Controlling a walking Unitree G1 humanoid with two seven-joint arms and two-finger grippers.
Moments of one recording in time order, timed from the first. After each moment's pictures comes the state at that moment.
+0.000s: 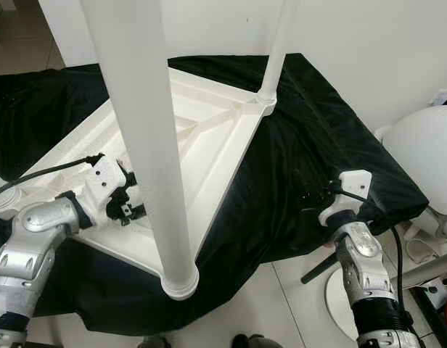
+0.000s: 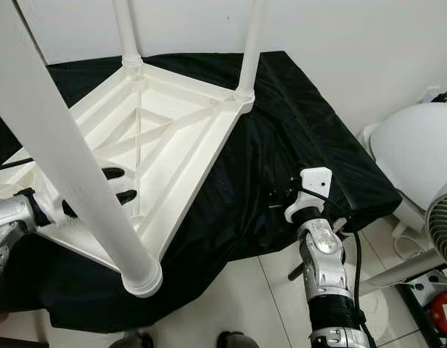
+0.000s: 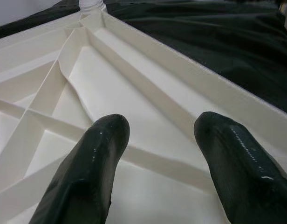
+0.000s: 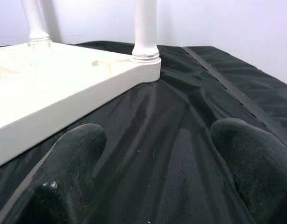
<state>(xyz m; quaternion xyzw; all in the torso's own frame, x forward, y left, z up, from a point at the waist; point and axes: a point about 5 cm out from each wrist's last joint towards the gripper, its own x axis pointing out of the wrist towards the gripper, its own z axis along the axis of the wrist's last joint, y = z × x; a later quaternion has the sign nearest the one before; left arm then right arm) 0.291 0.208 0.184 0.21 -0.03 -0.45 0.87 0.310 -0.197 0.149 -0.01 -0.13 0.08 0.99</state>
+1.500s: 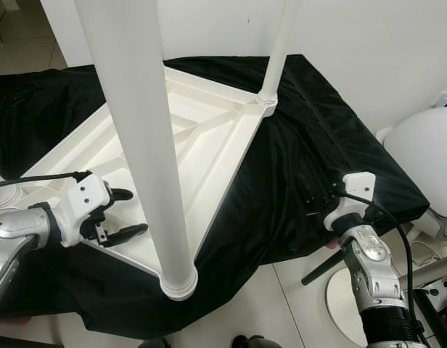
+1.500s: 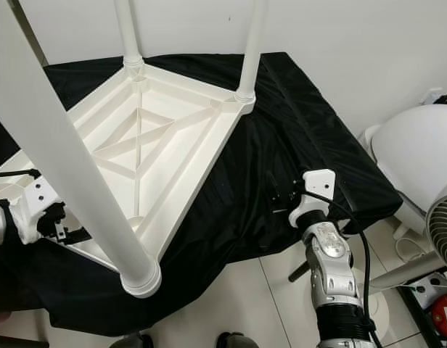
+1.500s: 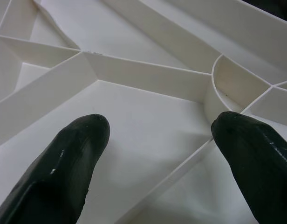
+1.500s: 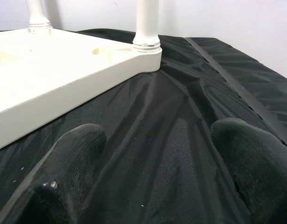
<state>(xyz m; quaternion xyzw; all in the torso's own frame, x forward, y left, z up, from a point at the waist) 0.277 0.231 0.170 0.26 0.07 -0.48 0.84 0.302 -0.202 0.150 -0.03 -0.10 0.08 0.99</state>
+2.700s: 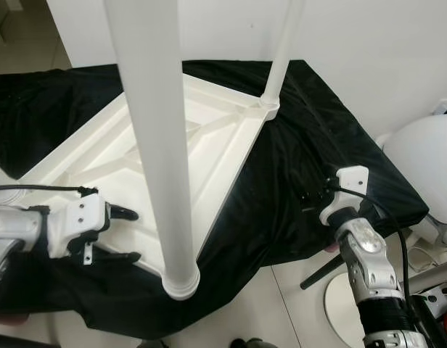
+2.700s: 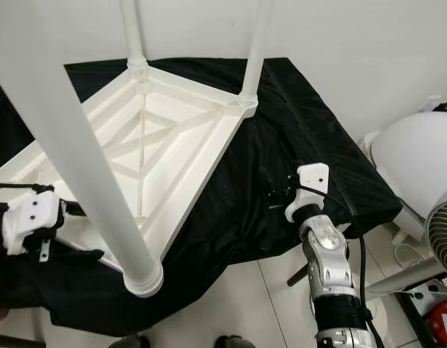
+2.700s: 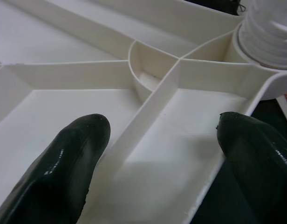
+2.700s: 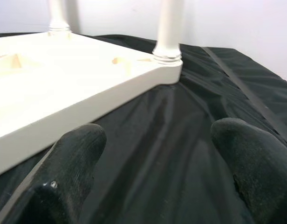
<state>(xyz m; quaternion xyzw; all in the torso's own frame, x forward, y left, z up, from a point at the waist) 0.272 0.231 0.171 0.32 0.09 -0.58 0.74 0.313 -0.195 0.155 -0.03 -0.10 0.10 0.99</state>
